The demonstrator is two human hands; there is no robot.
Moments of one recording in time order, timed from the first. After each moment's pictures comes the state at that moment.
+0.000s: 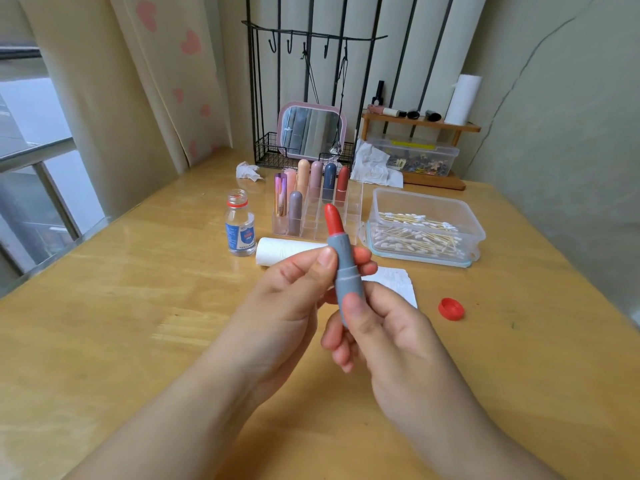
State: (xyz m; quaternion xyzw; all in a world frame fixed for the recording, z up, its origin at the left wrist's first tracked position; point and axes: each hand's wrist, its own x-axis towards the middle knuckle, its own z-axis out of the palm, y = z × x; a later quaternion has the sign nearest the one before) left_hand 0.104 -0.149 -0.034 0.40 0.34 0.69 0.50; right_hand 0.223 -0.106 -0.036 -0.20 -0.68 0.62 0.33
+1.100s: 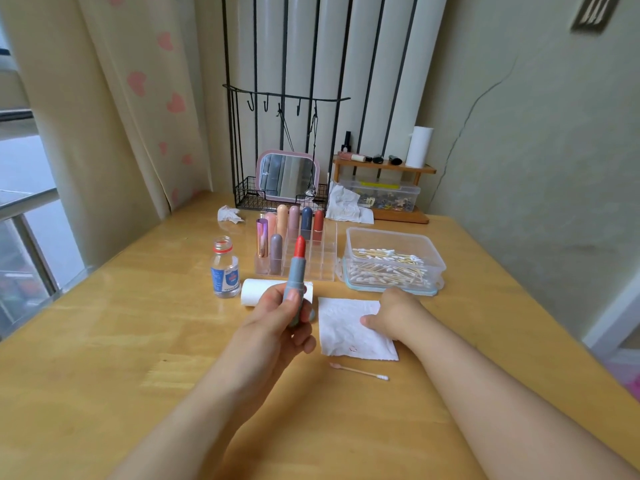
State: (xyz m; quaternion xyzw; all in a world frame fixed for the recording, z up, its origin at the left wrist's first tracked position) left_hand 0.090 -0.138 -0.039 0.33 0.42 0.71 0.46; right_hand 0.206 0.033 -0.046 -0.58 -0.80 0.14 -0.02
